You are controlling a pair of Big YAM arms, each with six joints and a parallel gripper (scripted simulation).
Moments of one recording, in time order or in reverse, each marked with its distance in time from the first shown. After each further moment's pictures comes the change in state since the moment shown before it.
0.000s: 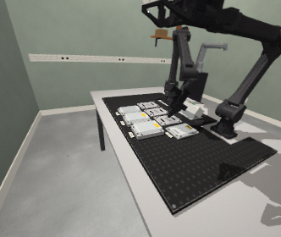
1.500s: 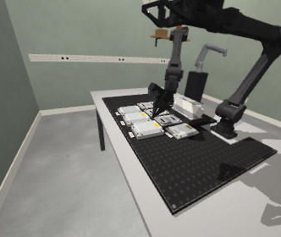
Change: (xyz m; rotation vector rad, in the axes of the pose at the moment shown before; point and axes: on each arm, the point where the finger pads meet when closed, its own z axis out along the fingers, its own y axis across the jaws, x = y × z) left arm 0.000 0.000 0.000 0.000 0.000 0.000; right arm -0.069 -0.029 0.039 0.009 -0.004 0.044
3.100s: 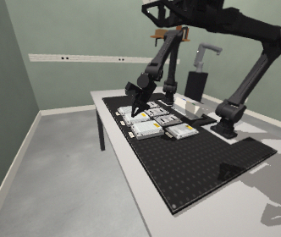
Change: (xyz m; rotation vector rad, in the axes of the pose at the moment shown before) left arm 0.000 0.000 0.000 0.000 0.000 0.000; right arm -0.091 -0.036 0.053 0.002 0.001 -0.018
